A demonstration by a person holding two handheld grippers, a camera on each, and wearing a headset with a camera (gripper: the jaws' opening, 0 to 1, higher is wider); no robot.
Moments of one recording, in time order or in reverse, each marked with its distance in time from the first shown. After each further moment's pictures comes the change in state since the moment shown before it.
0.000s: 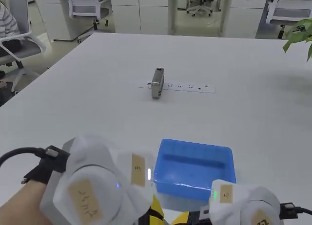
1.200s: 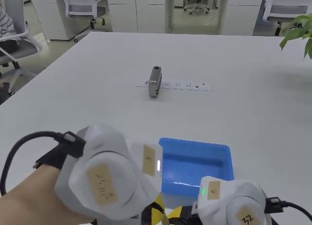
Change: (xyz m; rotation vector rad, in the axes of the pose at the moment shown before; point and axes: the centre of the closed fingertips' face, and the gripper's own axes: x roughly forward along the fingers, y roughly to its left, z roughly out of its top) left arm 0.008 0.008 -0.001 0.046 0.051 -0.046; right arm 0.006 -0.002 0.004 -0.037 0.017 -0.014
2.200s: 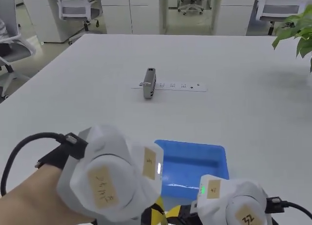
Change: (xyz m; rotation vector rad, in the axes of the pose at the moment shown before) left arm 0.005 0.003 0.006 0.040 0.003 -0.028; right arm -0.005 -0.007 0.002 0.038 -0.023 -0.022
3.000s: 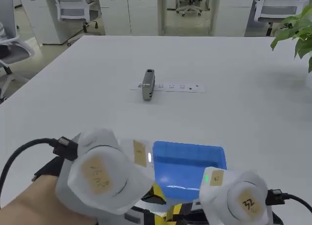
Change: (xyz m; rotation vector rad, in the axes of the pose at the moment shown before) left arm 0.003 0.009 0.004 -0.235 -0.153 0.077; right arm -0.004 -0.011 0.004 0.143 -0.044 -0.018
